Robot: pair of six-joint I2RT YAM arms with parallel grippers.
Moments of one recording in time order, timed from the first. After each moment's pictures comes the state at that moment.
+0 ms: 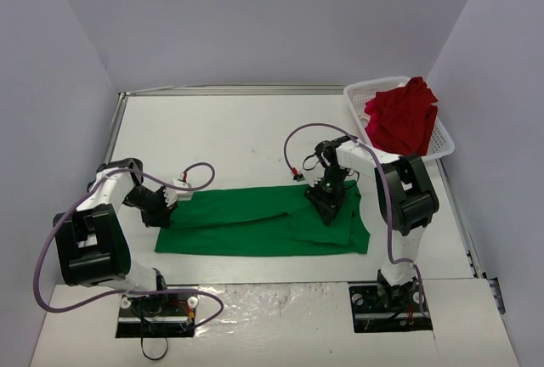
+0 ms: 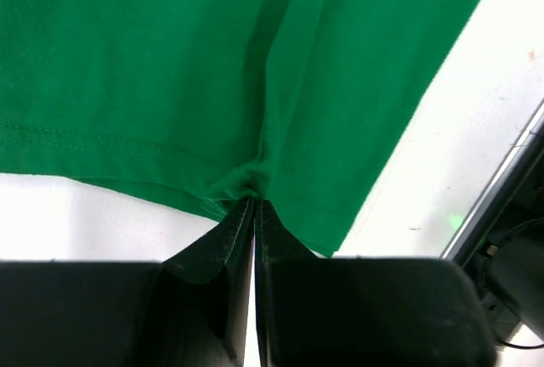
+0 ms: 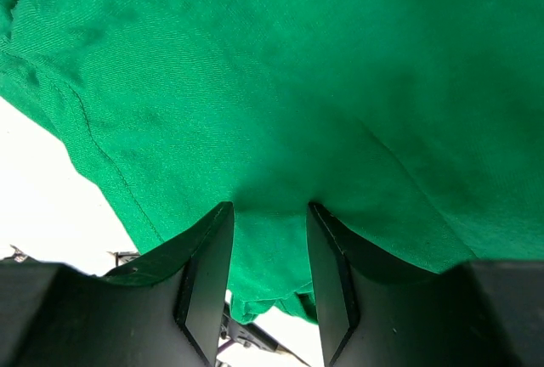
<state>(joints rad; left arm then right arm) 0.22 1.46 0.91 -1.12 0.51 1.37 0.40 1.91 1.22 -1.05 -0.34 -0.51</state>
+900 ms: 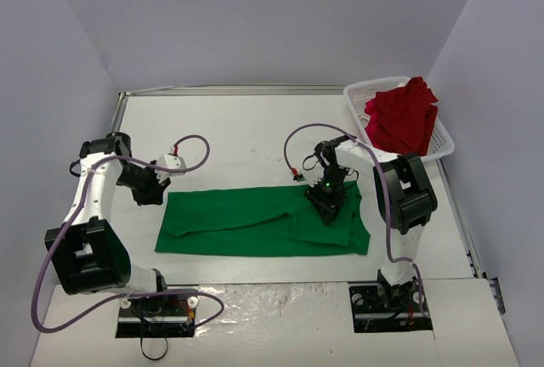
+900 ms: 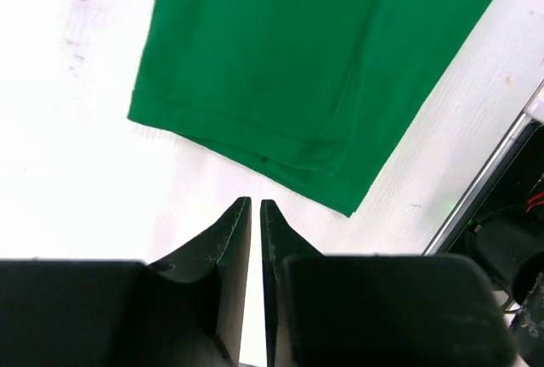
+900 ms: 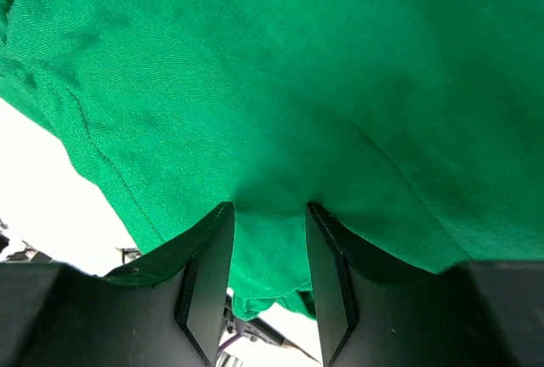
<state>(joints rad) 0.20 1.41 1.17 -1.28 0.51 1.32 0.40 1.93 1.23 -1.06 -0.33 -0.50</state>
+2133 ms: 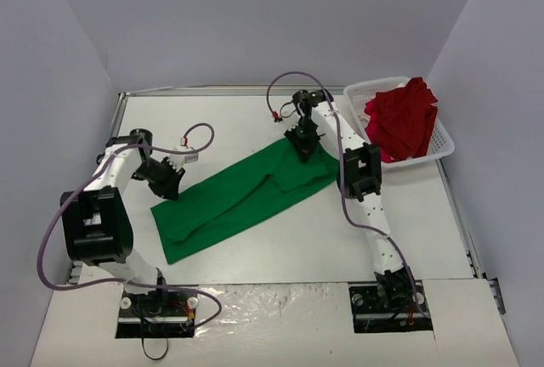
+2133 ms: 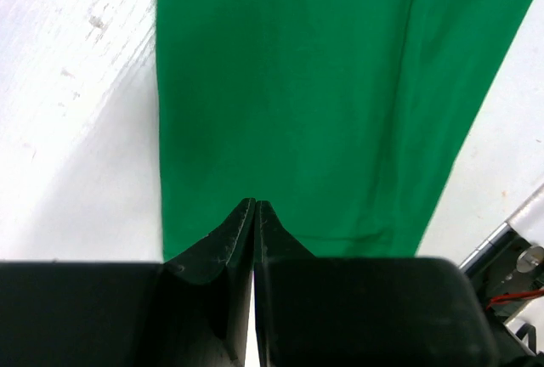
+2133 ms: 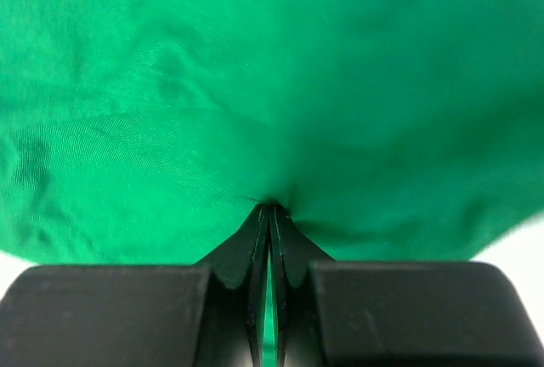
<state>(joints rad) 0.11 1.59 1.17 -1.04 0.52 0.92 0.38 2.64 2.48 -1.36 -0.23 -0.40</state>
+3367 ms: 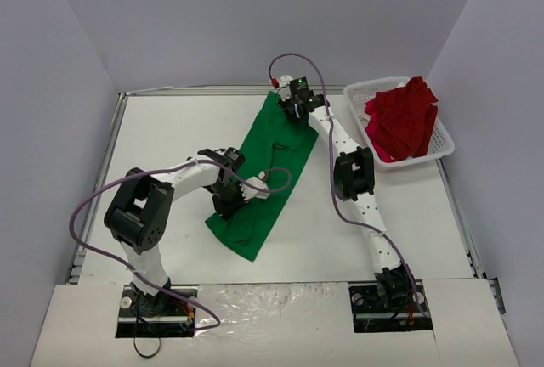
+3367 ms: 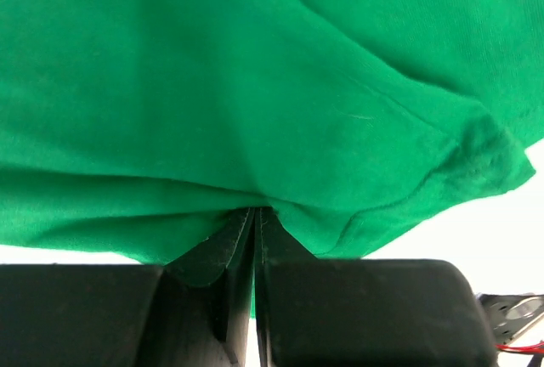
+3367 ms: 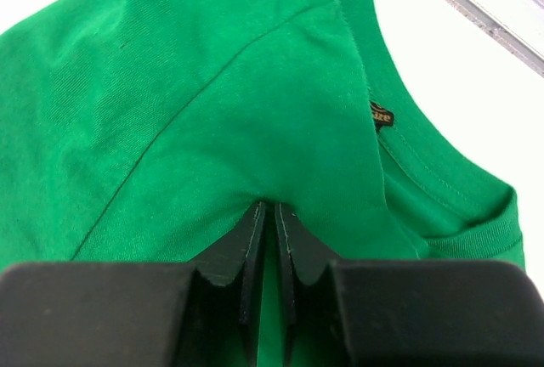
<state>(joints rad) -0.52 1.80 1.16 -0.86 0.32 0.71 0.37 2.81 2.68 -0.67 -0.03 -0.23</state>
